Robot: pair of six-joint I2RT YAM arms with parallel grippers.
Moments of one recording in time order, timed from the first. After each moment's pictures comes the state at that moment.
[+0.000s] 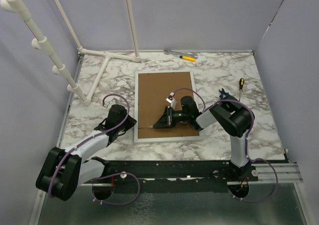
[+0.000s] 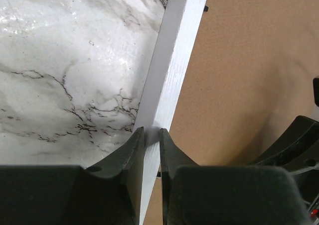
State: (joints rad) left arm -0.39 1.13 0.37 0.02 -0.03 -0.91; right arm 0.67 2.01 0.74 0.88 -0.82 1.00
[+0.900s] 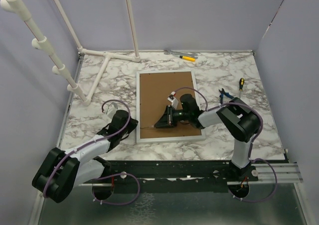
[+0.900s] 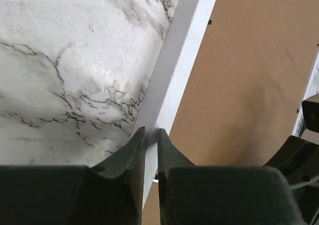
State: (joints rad) left arm -0.50 1.09 0.28 0.13 -0.18 -1.12; right arm 0.68 1.92 0.75 0.70 -0.76 0.99
